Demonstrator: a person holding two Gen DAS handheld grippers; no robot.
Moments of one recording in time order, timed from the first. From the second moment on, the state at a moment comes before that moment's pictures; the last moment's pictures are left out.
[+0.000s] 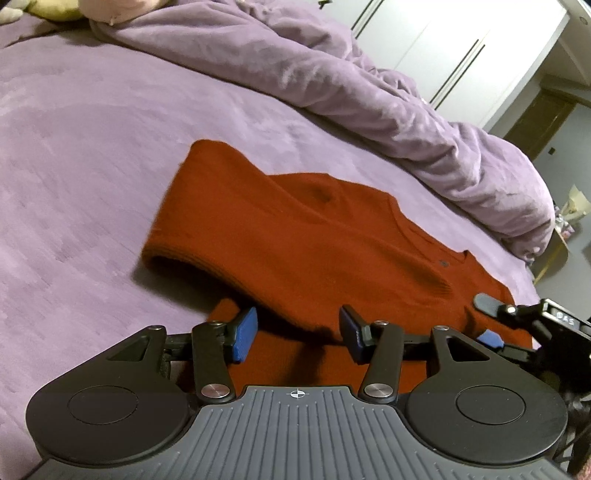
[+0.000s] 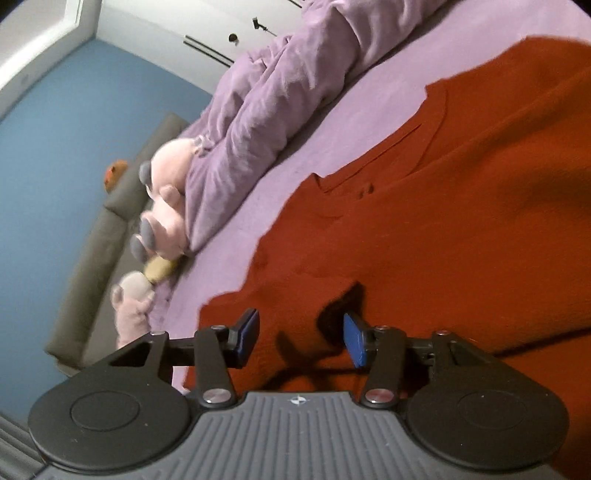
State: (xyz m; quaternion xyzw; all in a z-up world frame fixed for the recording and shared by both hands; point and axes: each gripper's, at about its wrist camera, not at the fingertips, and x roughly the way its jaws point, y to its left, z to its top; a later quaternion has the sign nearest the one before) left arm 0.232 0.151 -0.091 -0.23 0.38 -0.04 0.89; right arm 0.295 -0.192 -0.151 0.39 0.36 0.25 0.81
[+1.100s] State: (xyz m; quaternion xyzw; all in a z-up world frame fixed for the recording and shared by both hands) left arm 0.248 0.108 -0.065 -0.17 0.38 -0.05 0.91; right arm 0.273 -0.268 -0.132 0.30 0.34 0.11 0.88
